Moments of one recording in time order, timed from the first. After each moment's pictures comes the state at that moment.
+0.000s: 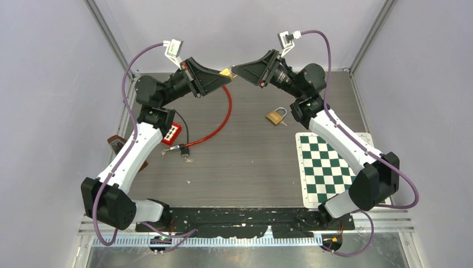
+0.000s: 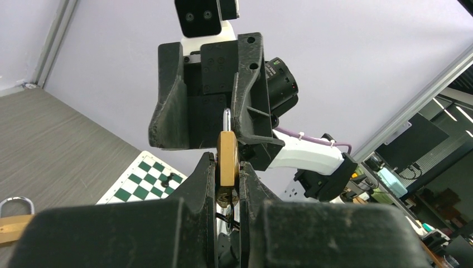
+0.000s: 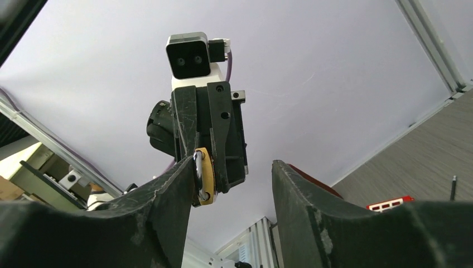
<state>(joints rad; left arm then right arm) -0.33 1.32 1.23 0.65 0.86 -1.10 0.50 1.48 1.35 0.61 -0.64 1.06</state>
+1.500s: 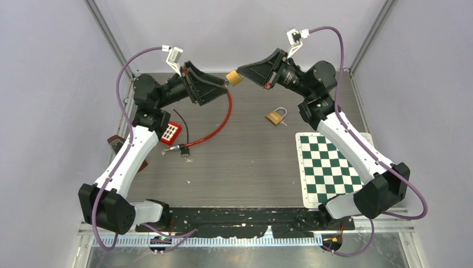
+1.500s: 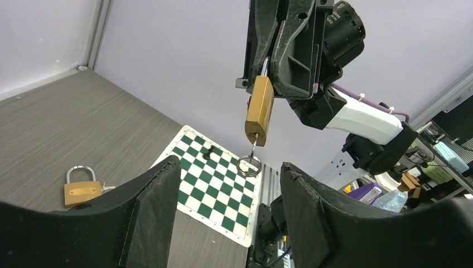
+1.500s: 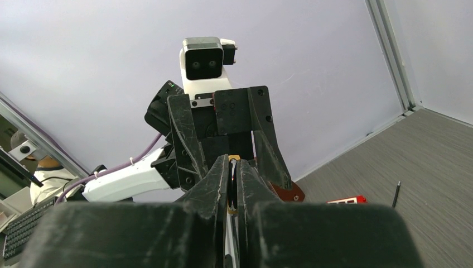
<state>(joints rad) -0.28 1.28 1.19 0.47 0.94 -0.84 0.48 1.41 1.38 0.48 -0.69 0.87</state>
